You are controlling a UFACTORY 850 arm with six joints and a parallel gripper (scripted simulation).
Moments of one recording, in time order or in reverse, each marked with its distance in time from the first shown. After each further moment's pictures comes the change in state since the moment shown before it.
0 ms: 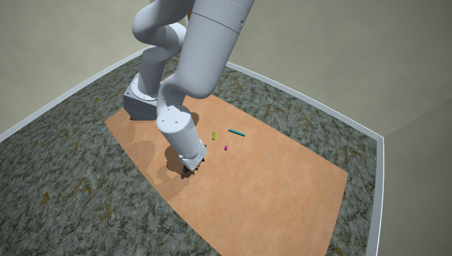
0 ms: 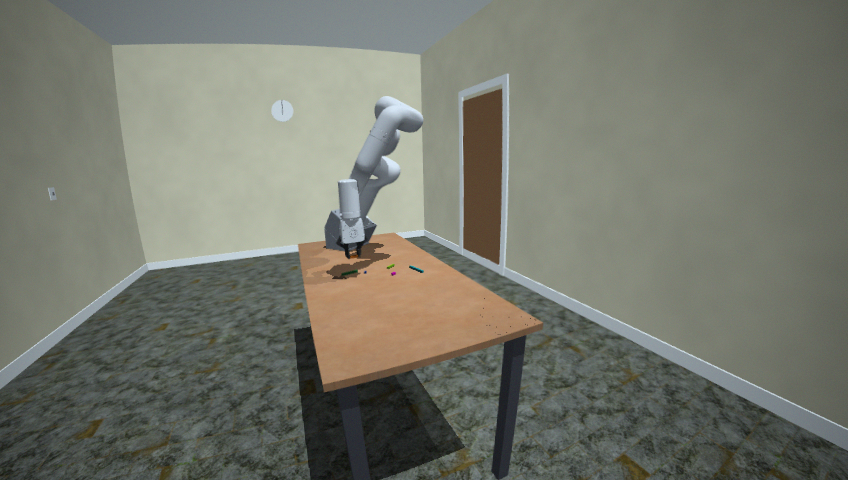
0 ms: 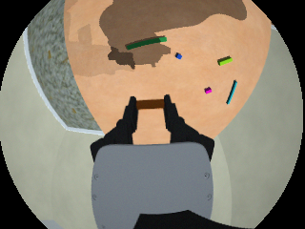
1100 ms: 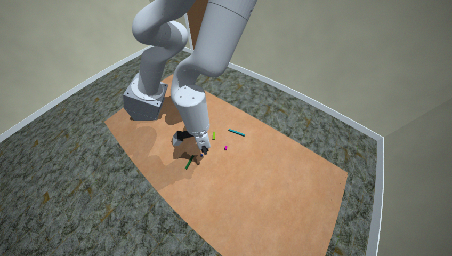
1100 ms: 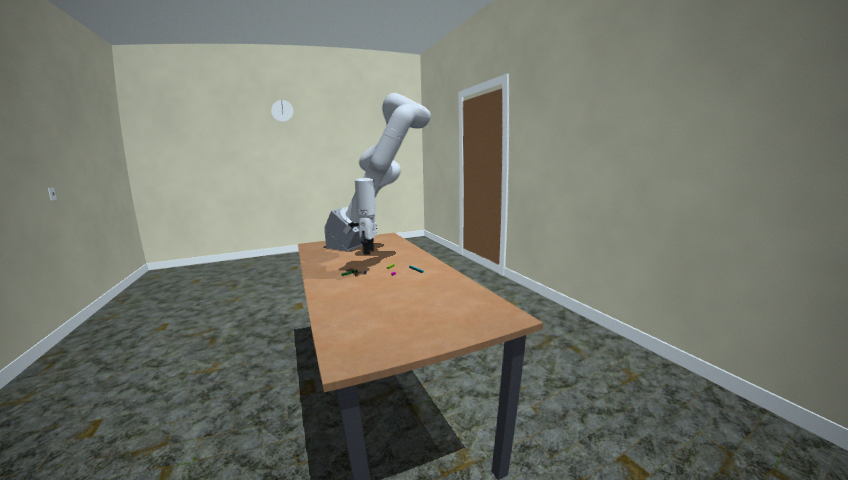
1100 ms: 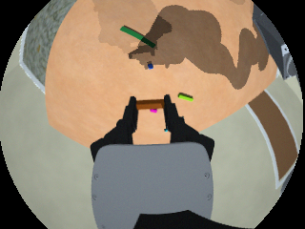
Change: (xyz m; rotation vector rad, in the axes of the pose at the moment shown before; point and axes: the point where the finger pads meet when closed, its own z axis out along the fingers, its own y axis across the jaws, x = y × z) arm 0.028 0.082 -0.001 -0.021 0.025 -0.858
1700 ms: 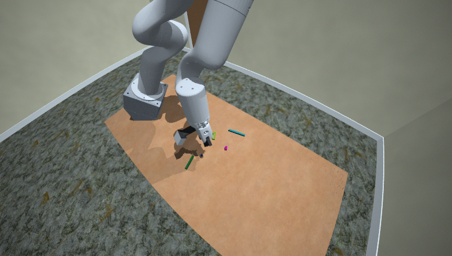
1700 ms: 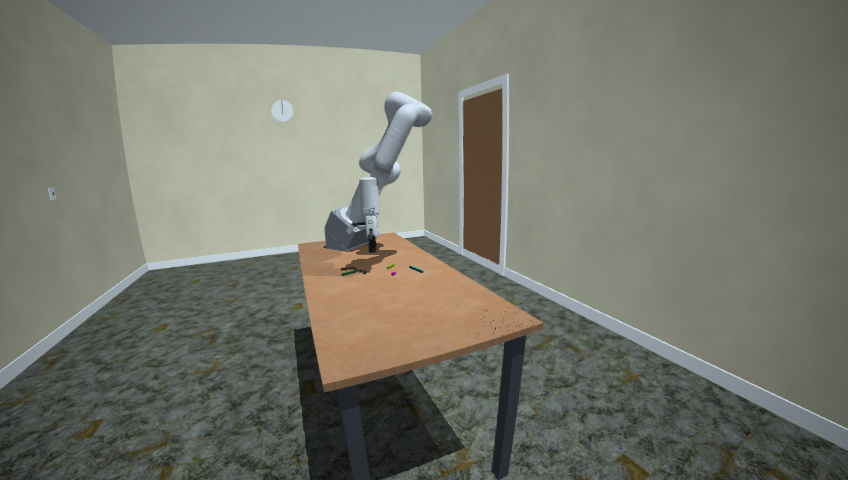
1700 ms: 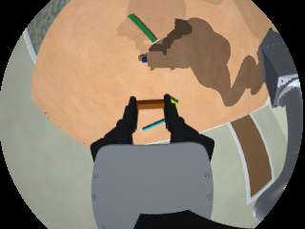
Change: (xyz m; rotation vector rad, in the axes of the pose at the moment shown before) arm -0.010 0.027 -0.001 0.028 -0.008 -0.299
